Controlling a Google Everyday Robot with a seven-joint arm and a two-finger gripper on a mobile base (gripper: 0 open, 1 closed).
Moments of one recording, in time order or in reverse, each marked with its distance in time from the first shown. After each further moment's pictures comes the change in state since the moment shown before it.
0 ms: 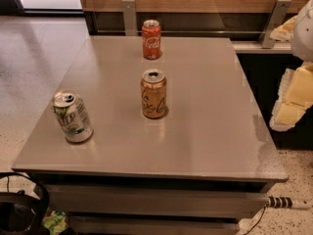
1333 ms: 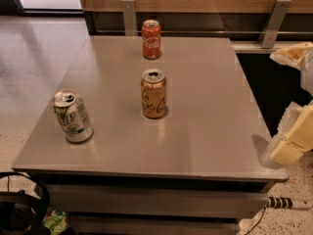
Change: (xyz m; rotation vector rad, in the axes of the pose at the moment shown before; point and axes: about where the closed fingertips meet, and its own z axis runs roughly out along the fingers) arm -0.016 0.062 -0.005 -0.003 -0.197 0.057
